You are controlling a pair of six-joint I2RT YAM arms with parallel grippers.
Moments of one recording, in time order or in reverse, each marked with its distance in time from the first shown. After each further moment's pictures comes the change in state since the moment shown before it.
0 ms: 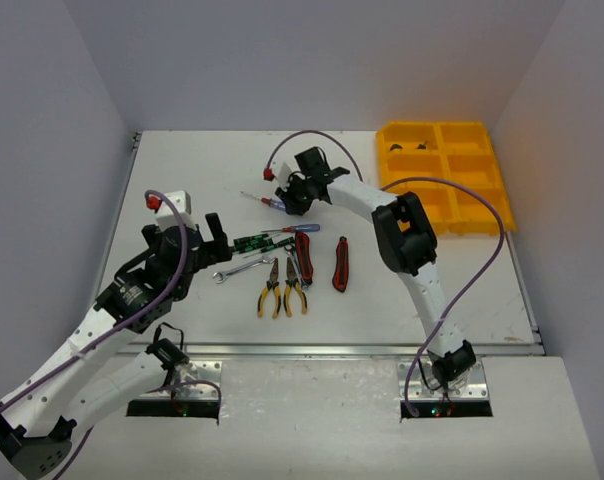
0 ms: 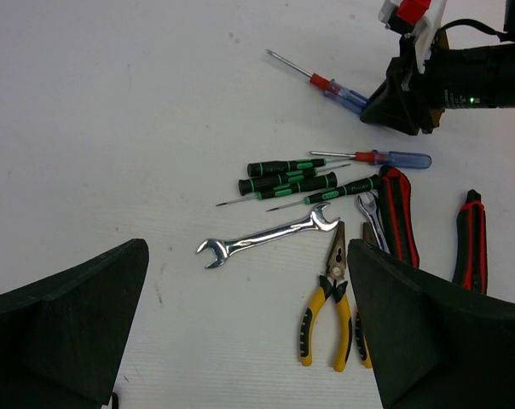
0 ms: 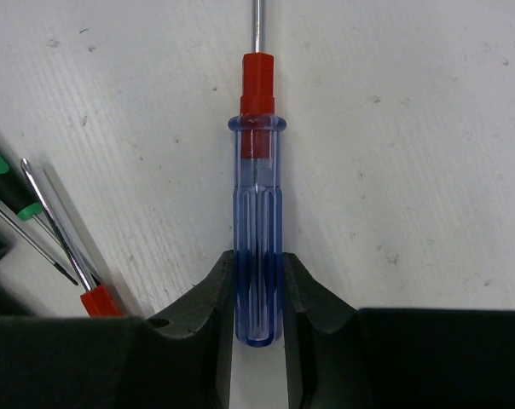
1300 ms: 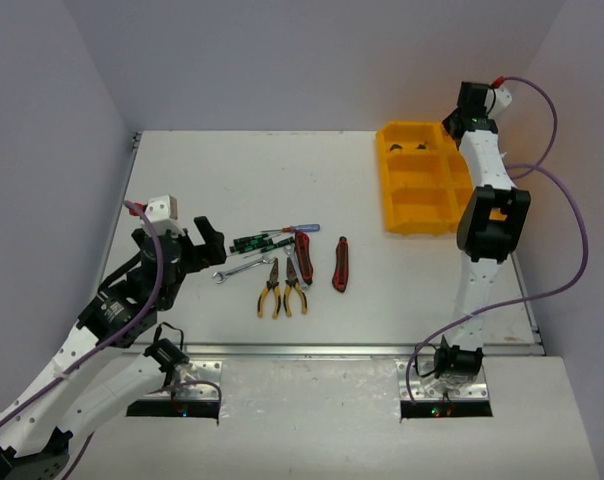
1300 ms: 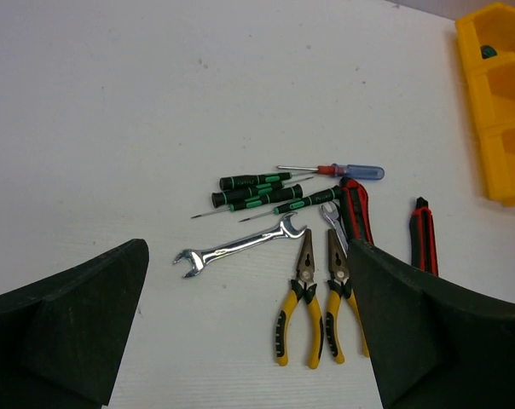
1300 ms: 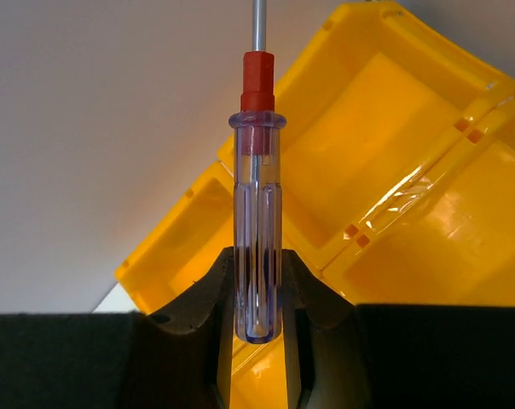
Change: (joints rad) left arm 0.000 -0.091 -0.005 0.014 0.049 0.008; right arm -0.673 -0.153 0.185 -0.021 0.694 1.220
